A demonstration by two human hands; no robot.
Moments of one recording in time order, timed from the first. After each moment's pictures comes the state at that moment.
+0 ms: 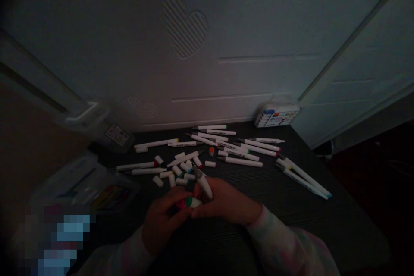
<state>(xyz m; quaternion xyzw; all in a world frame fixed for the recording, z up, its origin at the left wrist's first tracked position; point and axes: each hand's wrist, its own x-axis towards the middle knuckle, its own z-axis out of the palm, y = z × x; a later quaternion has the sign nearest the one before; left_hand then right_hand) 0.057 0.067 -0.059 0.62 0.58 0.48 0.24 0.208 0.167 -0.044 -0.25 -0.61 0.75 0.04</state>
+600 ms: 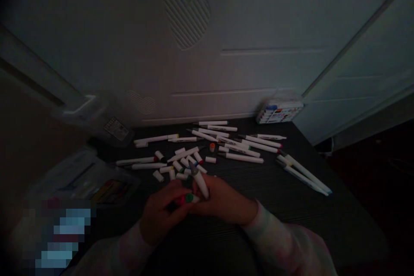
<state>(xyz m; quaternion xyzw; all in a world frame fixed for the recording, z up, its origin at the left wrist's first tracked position) 0.053 0.069 -0.056 0.67 0.55 0.47 0.16 0.203 0.160 -0.044 -0.26 -0.66 0.70 0.06</state>
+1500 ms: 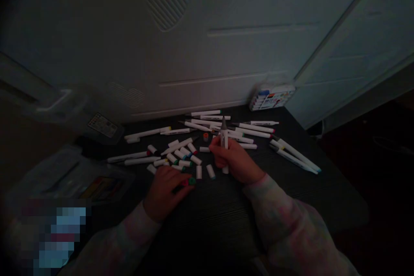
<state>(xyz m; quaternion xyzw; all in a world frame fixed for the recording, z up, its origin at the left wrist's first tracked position) 0.046 0.083 -0.080 0.75 0.58 0.30 0.05 0.217 0.196 -0.048 -0.32 -0.40 0.80 0.30</state>
